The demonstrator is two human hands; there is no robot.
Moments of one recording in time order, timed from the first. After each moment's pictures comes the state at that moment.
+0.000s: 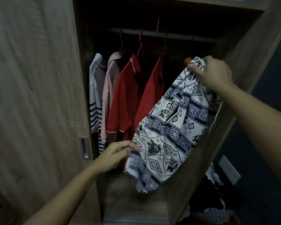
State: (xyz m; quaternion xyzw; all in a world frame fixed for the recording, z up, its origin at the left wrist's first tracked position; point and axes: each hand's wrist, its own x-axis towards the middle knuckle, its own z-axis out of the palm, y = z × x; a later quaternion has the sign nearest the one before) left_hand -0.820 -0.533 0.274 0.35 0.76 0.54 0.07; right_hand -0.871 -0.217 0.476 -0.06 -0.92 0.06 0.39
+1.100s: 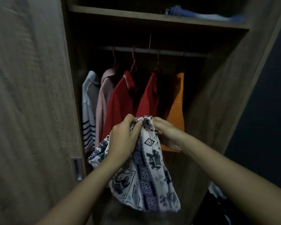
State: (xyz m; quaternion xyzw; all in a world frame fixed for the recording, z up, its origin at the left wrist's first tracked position) left_hand -0.854 -0.470 0.353 0.19 0.81 0.44 -0.32; right_hand -0.856 -0.312 0.371 0.07 -0.74 0.66 -0.08
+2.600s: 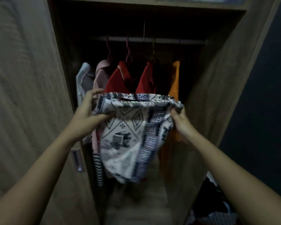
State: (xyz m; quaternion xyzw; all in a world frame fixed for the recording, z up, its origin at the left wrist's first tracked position) left_hand -0.876 -0.549 0.376 0.28 0.76 0.56 -0.18; right_hand -0.861 -0.253 0.339 0.03 -0.76 0.62 0.16
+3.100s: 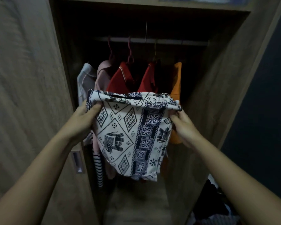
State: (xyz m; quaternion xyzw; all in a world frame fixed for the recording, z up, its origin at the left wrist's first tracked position) left_hand -0.889 -0.553 0.368 0.22 0.67 0.71 -0.07; right_hand -0.855 -0.261 0.343 0.07 -0.71 0.69 0.14
